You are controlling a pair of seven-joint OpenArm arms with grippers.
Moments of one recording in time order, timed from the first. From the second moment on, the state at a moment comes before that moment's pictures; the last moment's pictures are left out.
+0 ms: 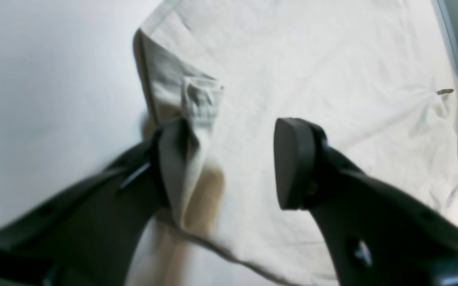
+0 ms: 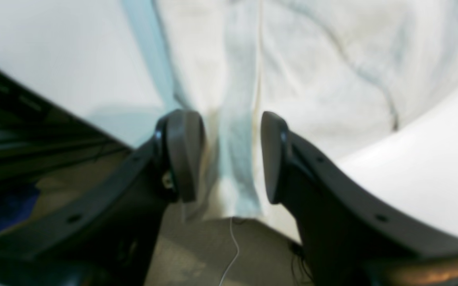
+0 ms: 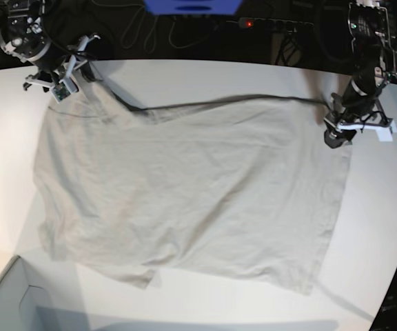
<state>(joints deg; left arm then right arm) 16.8 -14.1 -17.0 83.2 -56.3 0.3 25.9 -30.1 12.3 16.5 91.7 -6.2 39.6 -17.7</state>
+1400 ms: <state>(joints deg) 15.8 -14.1 -17.1 79.5 -56.1 0.5 25.9 -29.4 13.4 20.3 93.1 -6.0 39.6 -18.0</state>
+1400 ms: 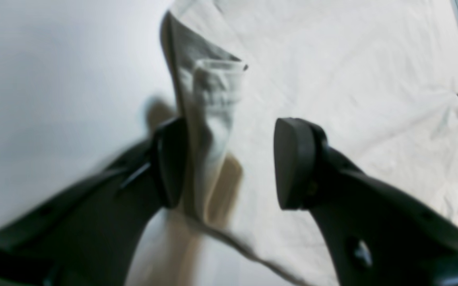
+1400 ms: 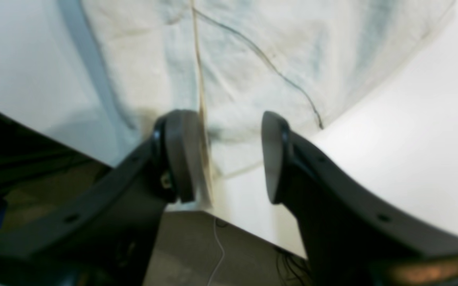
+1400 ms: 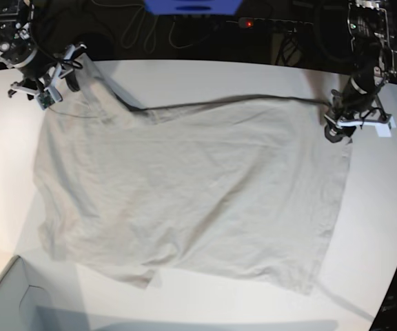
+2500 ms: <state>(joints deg) 15.7 -14.1 -17.0 79.5 -56.2 0.5 25.8 -29.3 12.3 16.9 88.8 -6.3 39.6 -17.7</state>
